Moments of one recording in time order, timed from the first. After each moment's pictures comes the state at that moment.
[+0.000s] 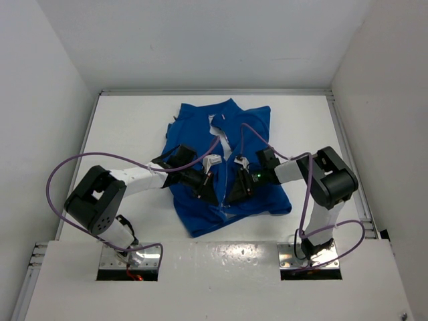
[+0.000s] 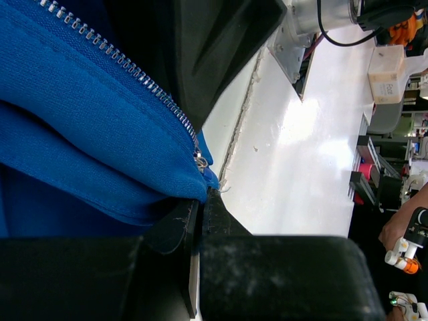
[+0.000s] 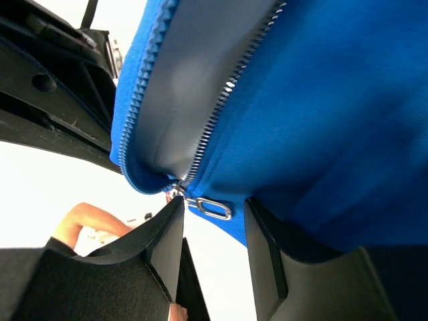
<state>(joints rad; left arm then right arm) -0.61 1.57 0.79 -0.12 0.92 -0.21 0.39 1.85 0.67 0.12 -1.16 0.46</state>
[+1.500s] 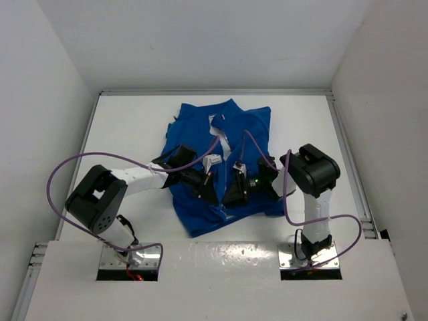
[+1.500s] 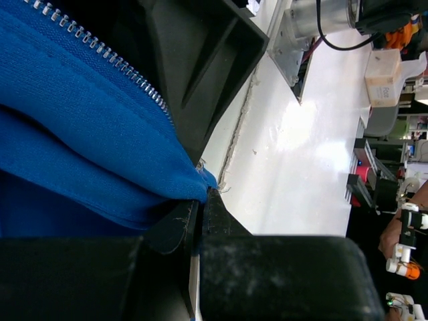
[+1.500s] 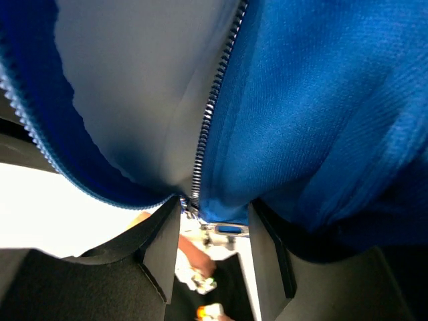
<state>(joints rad) -0.61 1.57 0.78 -0.09 0.93 -0.23 0.44 2.02 0.49 0.94 -1.22 1.08</state>
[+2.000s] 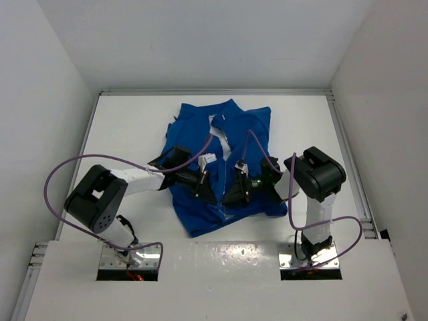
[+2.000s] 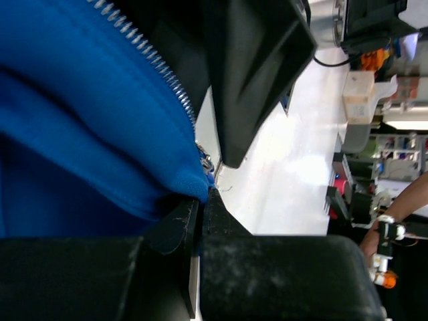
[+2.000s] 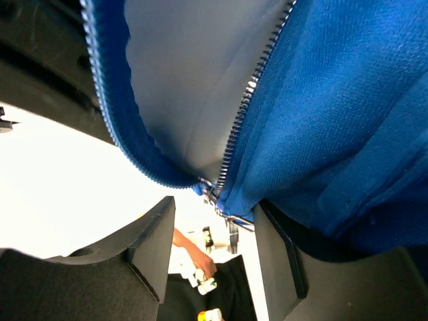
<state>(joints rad) -0.57 1.58 0.73 0.01 0.97 -0.32 0.44 1.97 0.43 1.05 -1.21 1.17</state>
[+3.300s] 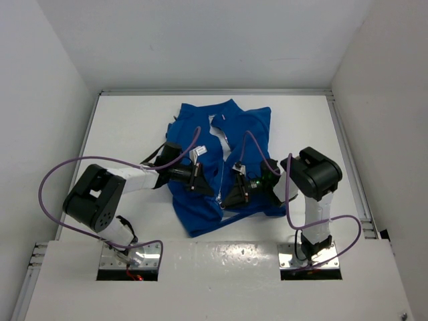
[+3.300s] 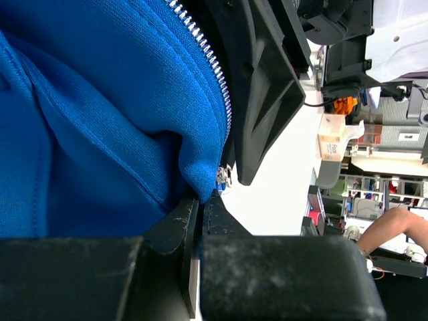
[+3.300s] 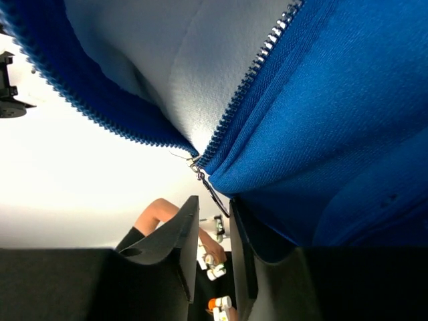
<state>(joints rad) -0.46 1.58 0.68 0.16 1.00 -0.48 0.47 2.00 0.41 1.23 -1.24 1.31</state>
